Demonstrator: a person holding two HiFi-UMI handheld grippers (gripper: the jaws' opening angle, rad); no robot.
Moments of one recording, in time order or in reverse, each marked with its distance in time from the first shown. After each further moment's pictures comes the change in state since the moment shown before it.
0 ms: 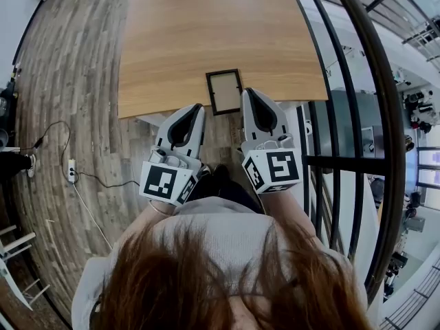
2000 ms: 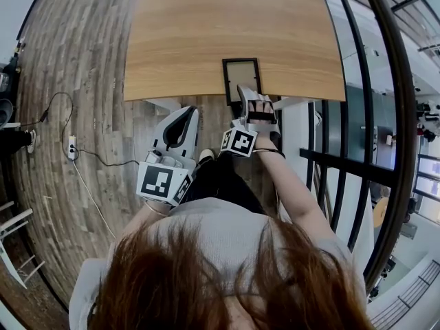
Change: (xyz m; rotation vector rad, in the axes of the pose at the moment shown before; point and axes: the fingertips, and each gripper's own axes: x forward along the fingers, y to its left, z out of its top) left arm -0.029 0.044 -0.052 -0.019 0.128 0.105; right arm 0.071 0.002 -0.268 -1.266 0.555 0.132
